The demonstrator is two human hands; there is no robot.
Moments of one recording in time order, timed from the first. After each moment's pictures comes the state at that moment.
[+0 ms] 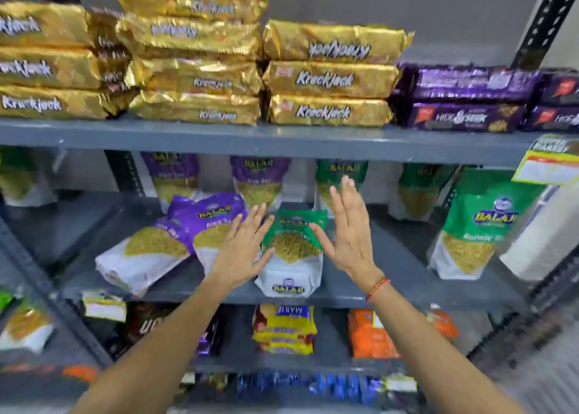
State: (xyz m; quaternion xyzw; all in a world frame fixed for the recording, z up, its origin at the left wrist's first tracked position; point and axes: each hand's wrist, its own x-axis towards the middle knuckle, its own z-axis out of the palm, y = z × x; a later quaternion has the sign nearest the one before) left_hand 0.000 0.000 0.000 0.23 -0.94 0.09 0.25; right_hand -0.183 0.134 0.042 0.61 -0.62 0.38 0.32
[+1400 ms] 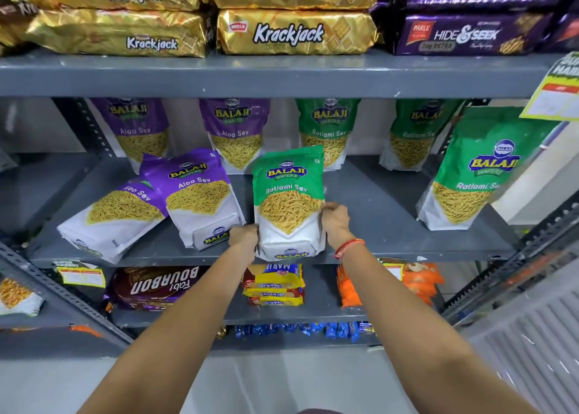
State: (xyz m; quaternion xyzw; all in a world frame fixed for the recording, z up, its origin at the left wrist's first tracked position) left_hand -0.079 0.011 -0.077 0.62 -0.42 -0.59 0.29; right_hand -0.234 0.097 -0.057 0.13 -0.80 0.52 -0.26
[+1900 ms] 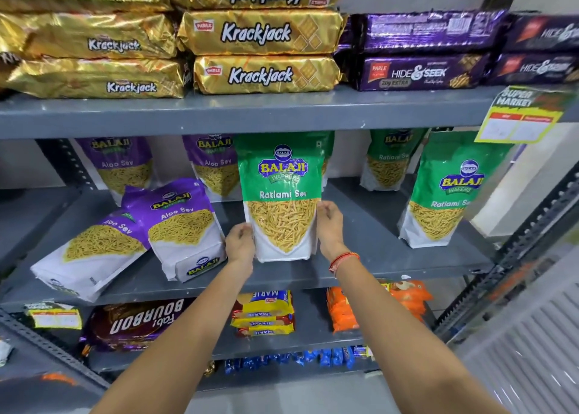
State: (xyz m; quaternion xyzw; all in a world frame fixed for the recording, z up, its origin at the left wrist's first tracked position) left_hand -0.109 0.023 -0.046 0.52 -0.50 -0.57 0.40; right_hand -0.253 0.096 -0.038 0.18 -0.67 0.69 -0.21
